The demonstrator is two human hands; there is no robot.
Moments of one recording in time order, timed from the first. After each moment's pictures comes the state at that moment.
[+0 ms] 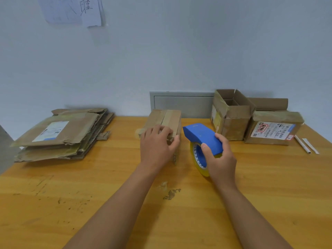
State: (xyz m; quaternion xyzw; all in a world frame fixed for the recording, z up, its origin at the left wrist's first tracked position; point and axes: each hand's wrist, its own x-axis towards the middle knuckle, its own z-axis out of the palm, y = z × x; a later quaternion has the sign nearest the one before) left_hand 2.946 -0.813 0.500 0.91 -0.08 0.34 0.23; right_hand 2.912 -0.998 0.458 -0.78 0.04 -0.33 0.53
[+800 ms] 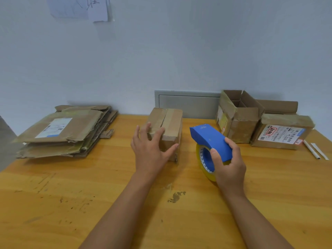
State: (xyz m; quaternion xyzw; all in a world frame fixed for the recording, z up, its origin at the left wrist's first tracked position) left_hand 2.943 -0.783 0.477 0.91 -0.02 0.33 0.26; right_hand 2.907 -0.999 0.450 -0.78 0.02 -0.36 0.51
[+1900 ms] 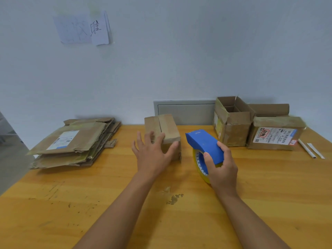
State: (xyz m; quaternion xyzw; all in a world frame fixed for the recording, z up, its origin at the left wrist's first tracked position) left_hand 2.940 -0.794 0.497 0.95 0.00 0.24 0.20; right_hand 2.907 -1.000 0.448 -0.79 0.01 -0.37 0.50
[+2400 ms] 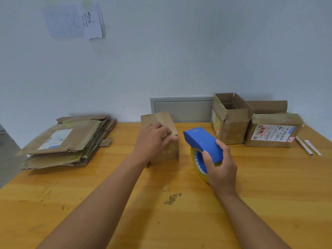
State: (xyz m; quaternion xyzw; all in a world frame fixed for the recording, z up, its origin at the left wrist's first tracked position) left_hand 2.981 -0.785 0.527 0.94 -0.19 0.24 0.16; right_hand 2.906 -1.000 0.447 -0.78 0.01 -0.37 0.50
